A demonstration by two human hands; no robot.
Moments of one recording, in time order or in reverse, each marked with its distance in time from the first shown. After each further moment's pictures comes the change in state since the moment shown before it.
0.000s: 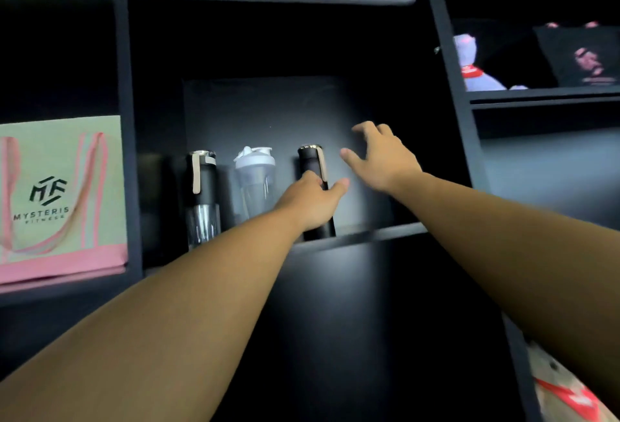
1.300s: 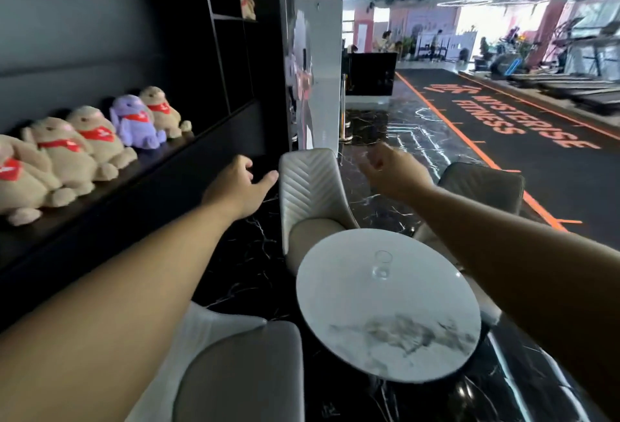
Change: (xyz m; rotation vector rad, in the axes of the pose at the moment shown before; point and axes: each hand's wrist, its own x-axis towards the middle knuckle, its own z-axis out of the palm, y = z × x) left_hand -0.708 0.548 0.207 -0.543 -0.803 0.418; right_hand -0.757 0.130 -0.823 -0.879 -0.156 0.993
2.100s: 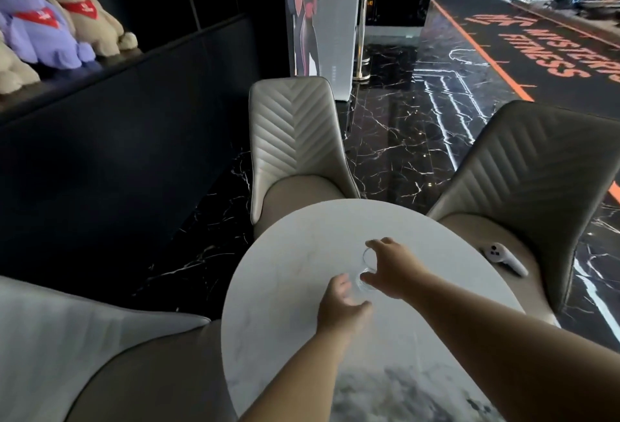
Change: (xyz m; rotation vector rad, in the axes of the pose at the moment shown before) left_hand 0.000 -0.034 0.546 -0.609 -0.512 -0.611; right_hand 0.030 0.304 0.352 -0.086 -0.625 0.152
